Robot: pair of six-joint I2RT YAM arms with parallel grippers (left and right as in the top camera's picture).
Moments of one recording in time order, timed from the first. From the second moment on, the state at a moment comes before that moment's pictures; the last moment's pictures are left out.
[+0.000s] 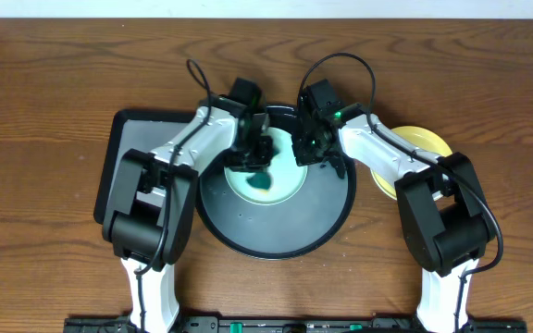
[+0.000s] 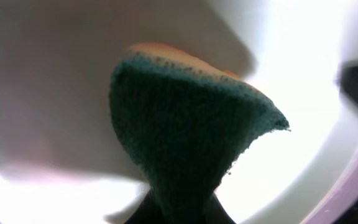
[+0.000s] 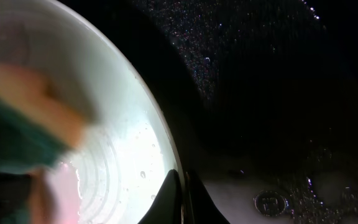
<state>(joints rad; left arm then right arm) -0.36 2.05 1.39 -0.82 0.34 -0.28 0.48 2.07 1.40 -0.62 -0.18 0.25</state>
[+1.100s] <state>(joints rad) -0.22 2.00 1.89 -1.34 -0.16 -0.38 0.48 2.07 1.40 -0.63 -0.20 0.31</state>
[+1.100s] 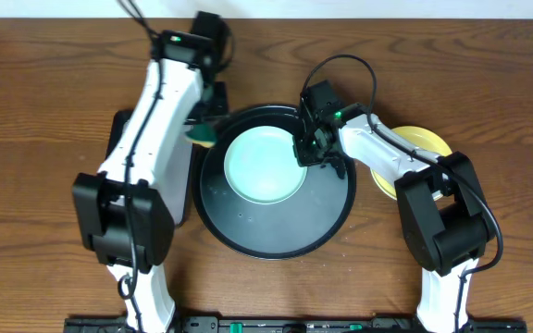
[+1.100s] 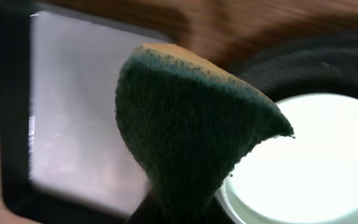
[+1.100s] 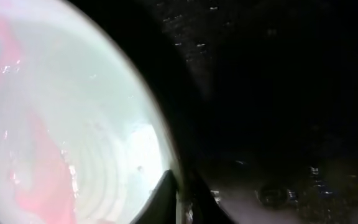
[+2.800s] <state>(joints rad) -0.15 2.00 1.89 -1.35 -0.16 -0.38 0.93 1.49 1.40 -0.82 0.98 0.17</state>
